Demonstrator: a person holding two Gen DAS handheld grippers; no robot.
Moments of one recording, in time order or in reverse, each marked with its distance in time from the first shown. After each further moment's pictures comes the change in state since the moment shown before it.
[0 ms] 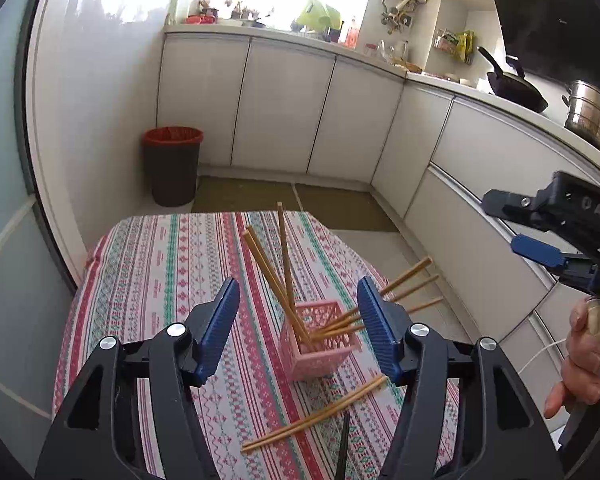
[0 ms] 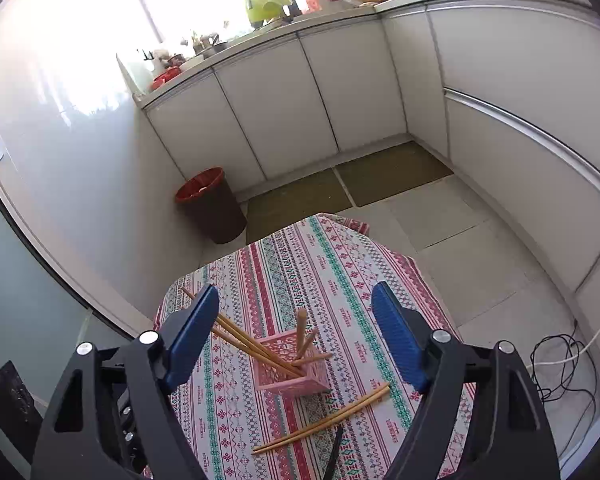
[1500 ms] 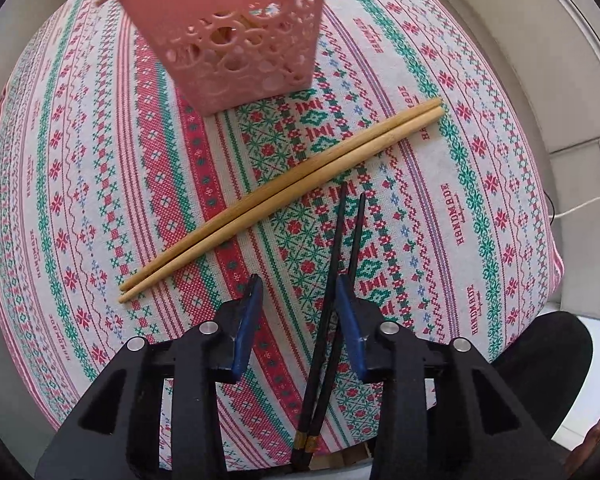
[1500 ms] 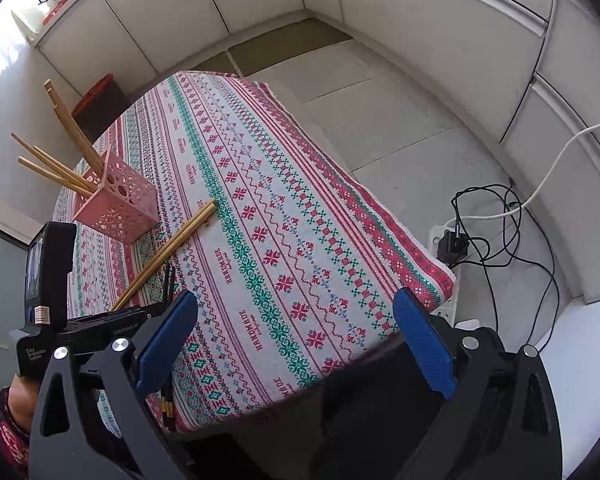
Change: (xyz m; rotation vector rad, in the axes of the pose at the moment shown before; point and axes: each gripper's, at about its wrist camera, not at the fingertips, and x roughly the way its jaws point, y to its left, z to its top) left arm 0.179 -0.056 -0.150 0.122 0.903 0.122; right arm 0.019 -0.161 -0.156 0.138 0.392 -0.254
